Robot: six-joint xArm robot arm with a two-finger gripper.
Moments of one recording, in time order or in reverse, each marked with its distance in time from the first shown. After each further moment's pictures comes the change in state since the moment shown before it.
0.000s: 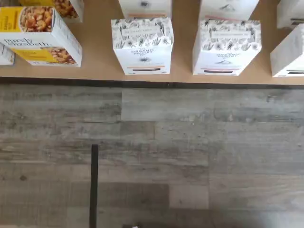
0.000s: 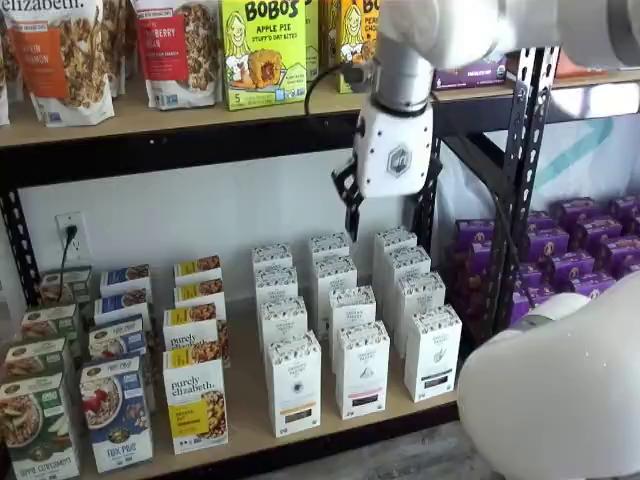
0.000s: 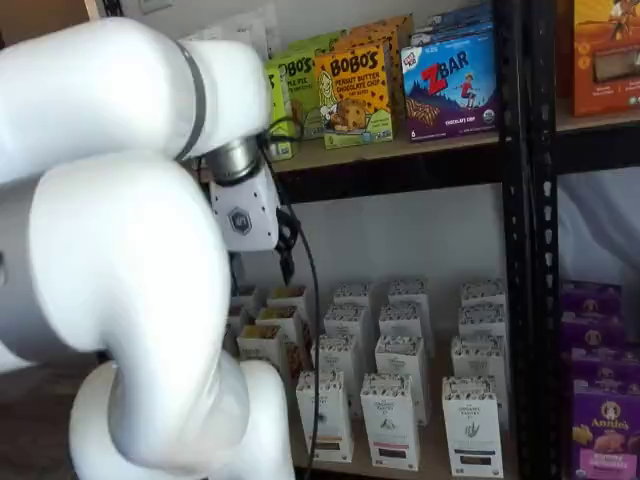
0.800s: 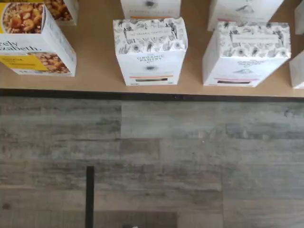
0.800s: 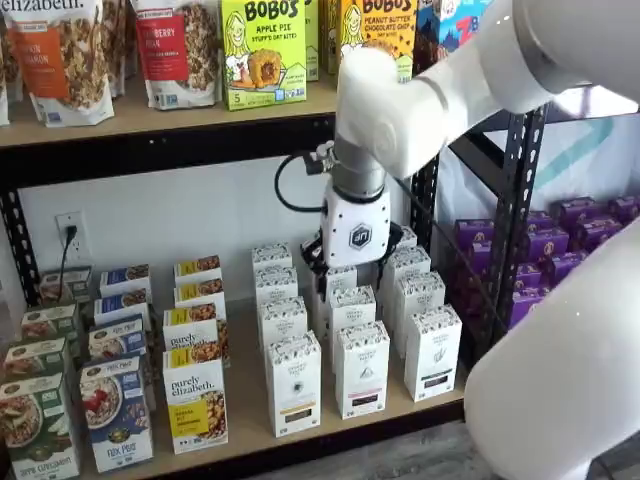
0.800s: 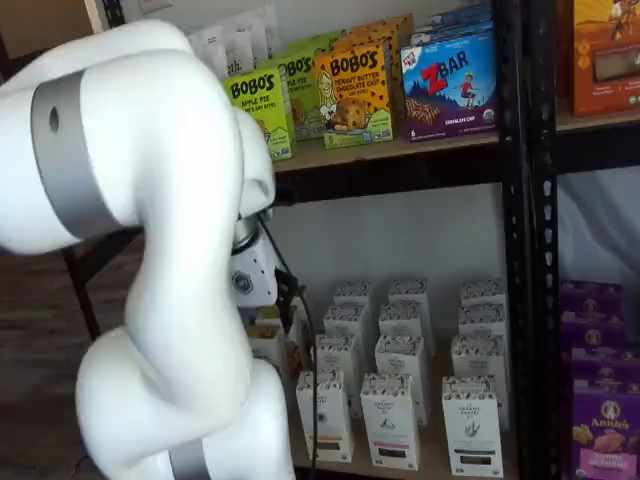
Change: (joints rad) arm 0.100 0.261 0.122 -0.106 -0.405 0.176
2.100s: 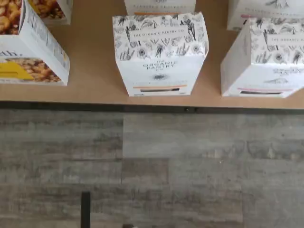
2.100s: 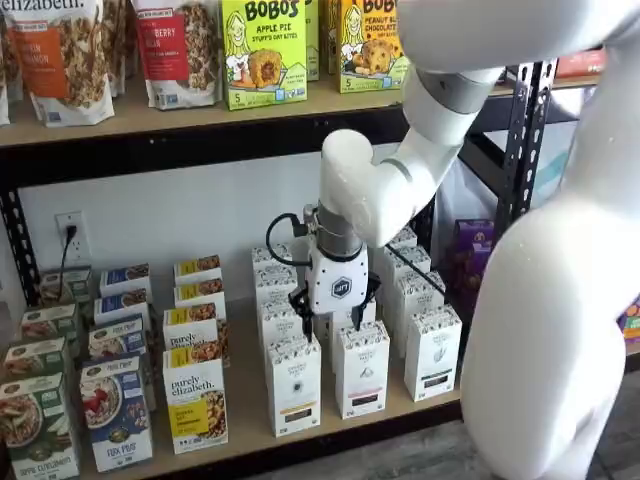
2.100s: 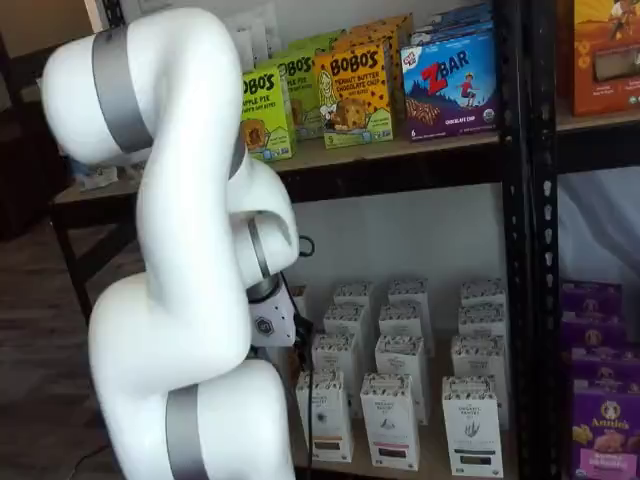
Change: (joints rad) arm -0.061 0.473 -0.070 -0.078 -0.409 0.033
